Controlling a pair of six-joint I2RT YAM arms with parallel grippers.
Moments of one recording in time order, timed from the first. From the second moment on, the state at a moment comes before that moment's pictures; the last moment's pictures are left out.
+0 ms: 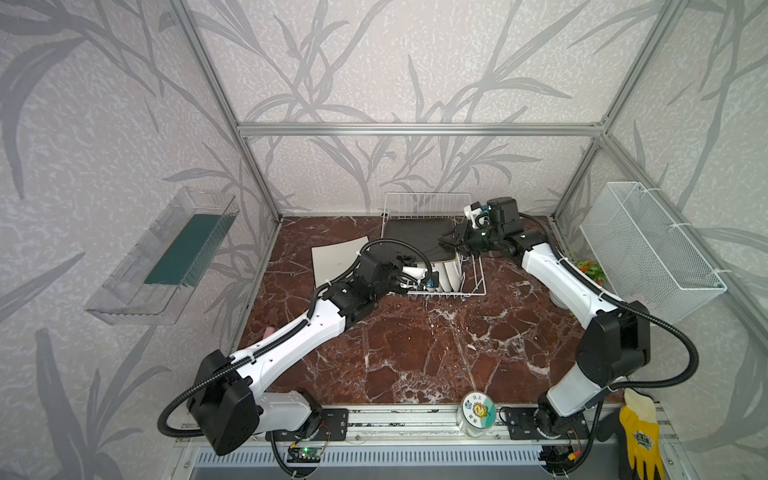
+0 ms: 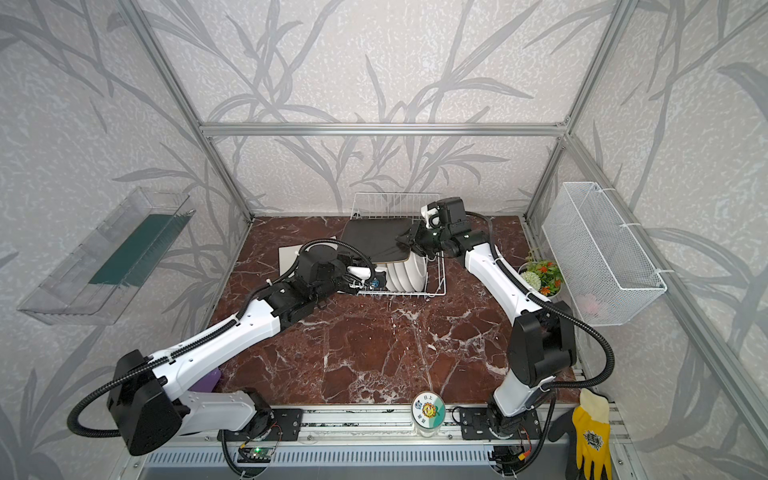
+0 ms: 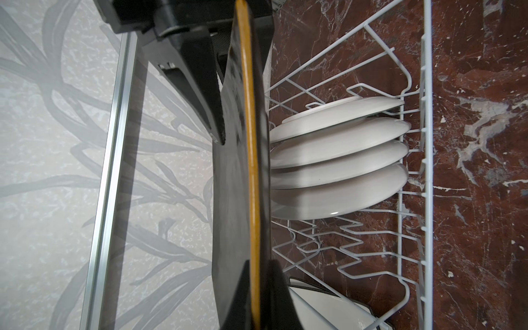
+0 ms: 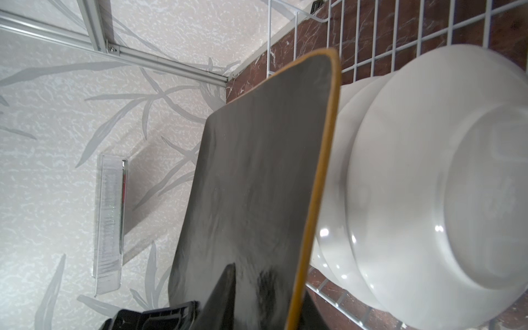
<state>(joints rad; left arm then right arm) -0.70 1.30 1.02 -0.09 -0.09 1.19 0.34 1.66 1.46 -0.43 -0.63 0.87</state>
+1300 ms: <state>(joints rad) -0.57 1.06 0.93 0.09 -0.08 0.70 0.19 1.51 1.17 -0.16 -0.61 1.06</state>
